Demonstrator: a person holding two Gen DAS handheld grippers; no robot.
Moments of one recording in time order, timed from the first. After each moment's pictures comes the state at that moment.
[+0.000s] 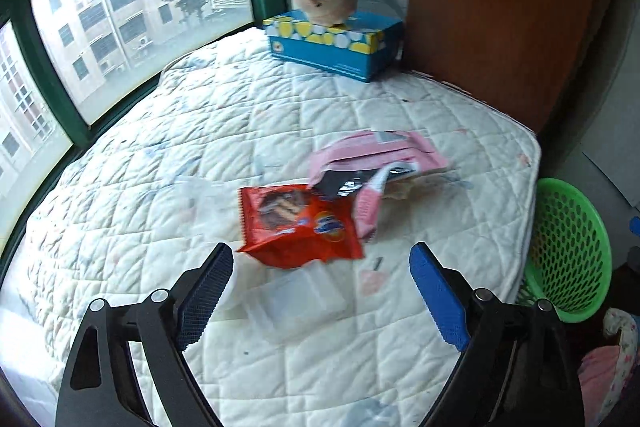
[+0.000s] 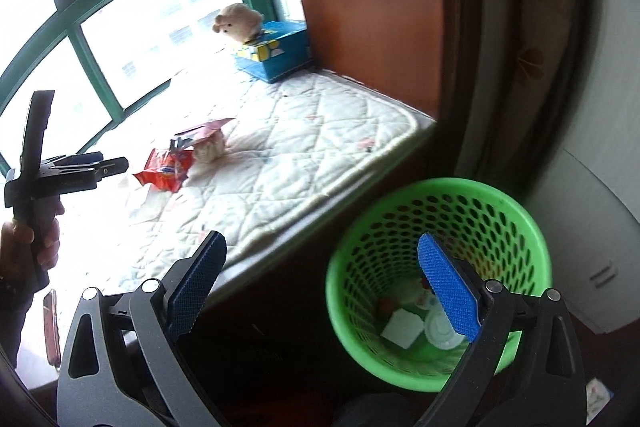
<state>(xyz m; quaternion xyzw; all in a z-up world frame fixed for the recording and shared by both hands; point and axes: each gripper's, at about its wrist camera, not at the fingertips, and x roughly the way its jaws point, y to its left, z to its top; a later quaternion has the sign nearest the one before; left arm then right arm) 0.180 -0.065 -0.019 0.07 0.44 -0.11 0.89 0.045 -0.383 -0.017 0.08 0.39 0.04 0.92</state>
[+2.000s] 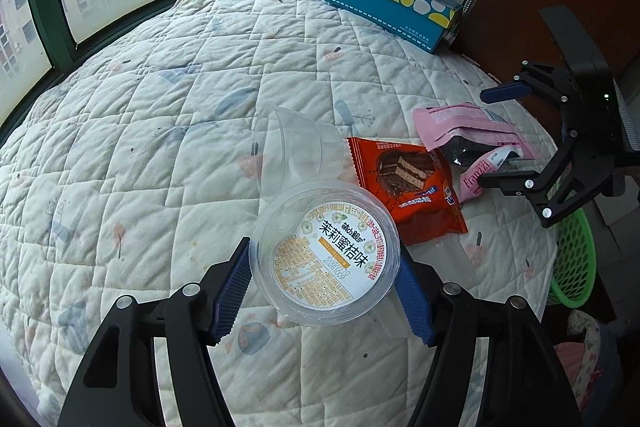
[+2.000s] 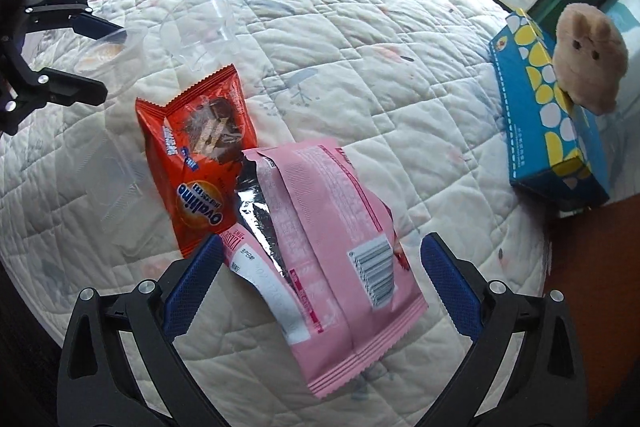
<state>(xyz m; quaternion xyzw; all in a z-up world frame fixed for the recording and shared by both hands) 0.237 0.049 -0.071 -0.01 0.51 -0.16 0.85 0.296 -0.144 -0.081 -0.34 0.47 0.33 0.75</state>
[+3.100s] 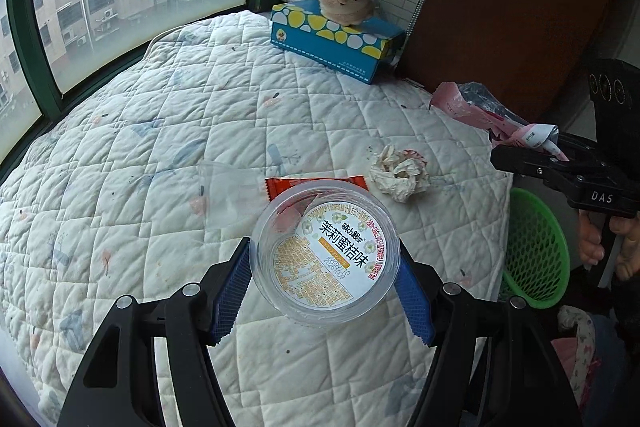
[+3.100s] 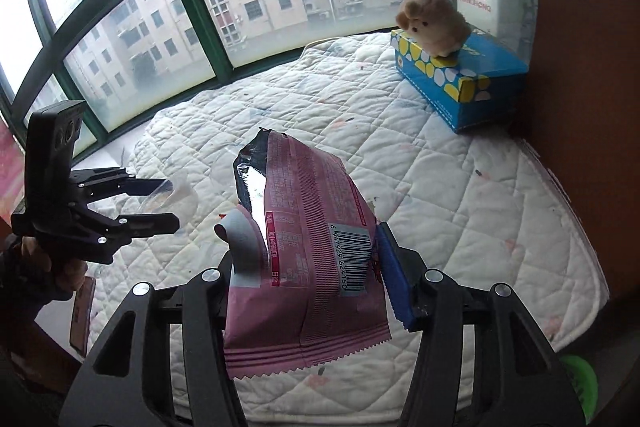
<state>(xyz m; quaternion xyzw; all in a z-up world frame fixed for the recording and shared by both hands) 0.203 -0.003 -0.013 0.00 0.46 -0.20 0.87 0.211 -0.243 0.005 0.00 0.40 0.28 0.88</state>
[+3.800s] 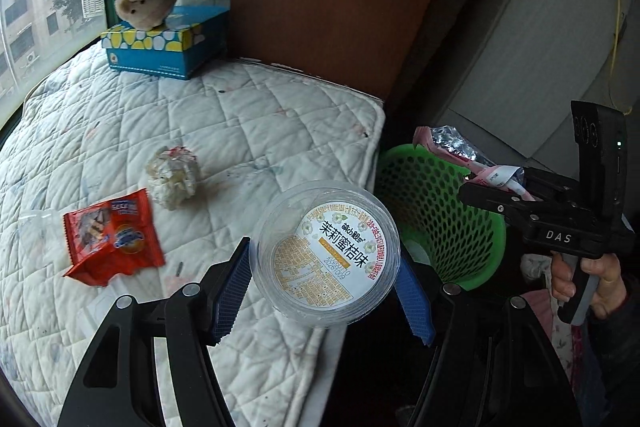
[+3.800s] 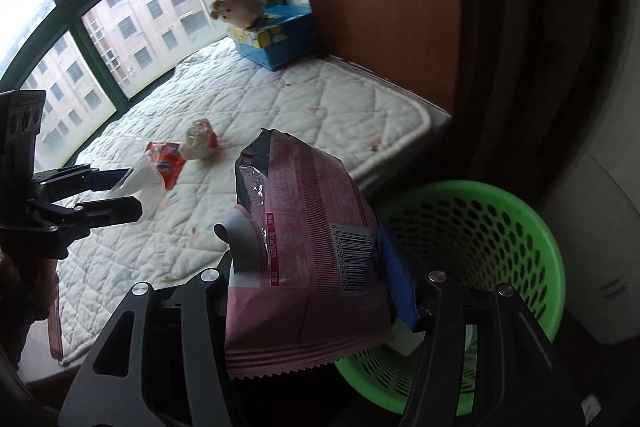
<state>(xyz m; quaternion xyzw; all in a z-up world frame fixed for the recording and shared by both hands) 0.144 -0.182 -0.016 0.06 0.45 -0.34 0.82 0.071 -0.402 -0.039 0.09 0.41 0.07 0.90</state>
